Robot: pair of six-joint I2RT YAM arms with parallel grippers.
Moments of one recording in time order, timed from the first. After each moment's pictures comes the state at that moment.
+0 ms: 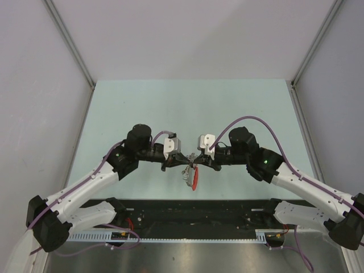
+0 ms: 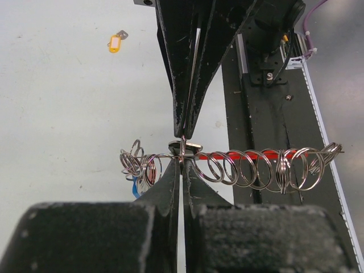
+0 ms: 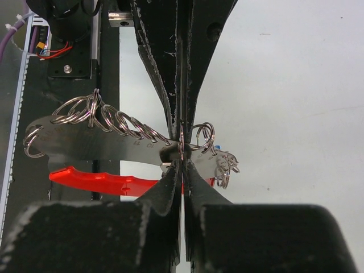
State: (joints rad) left arm -0.71 1.01 0.78 -0.16 0.82 0.33; right arm 0.86 1.01 0.89 -0.26 -0.52 -0.37
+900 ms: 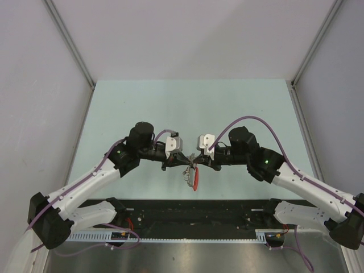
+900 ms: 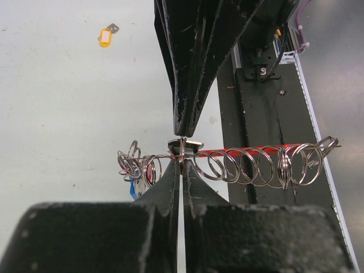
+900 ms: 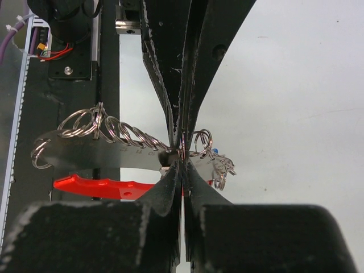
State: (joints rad) left arm -0.71 1.05 0.83 -0.24 0.84 0.36; right arm 0.88 1.01 0.91 -0.29 -0.49 -0.38
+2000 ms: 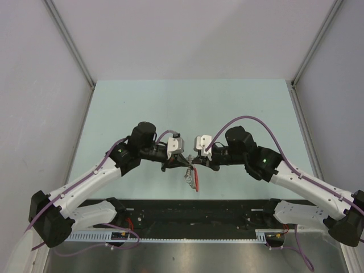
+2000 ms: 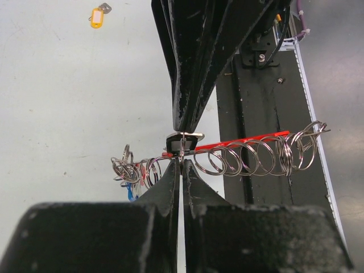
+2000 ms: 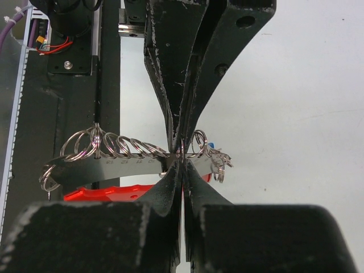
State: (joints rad) left arm -0.71 1.07 0.85 -0.31 0.83 0.39; right arm 0.91 1.03 0.94 -0.32 -0.47 -0.40
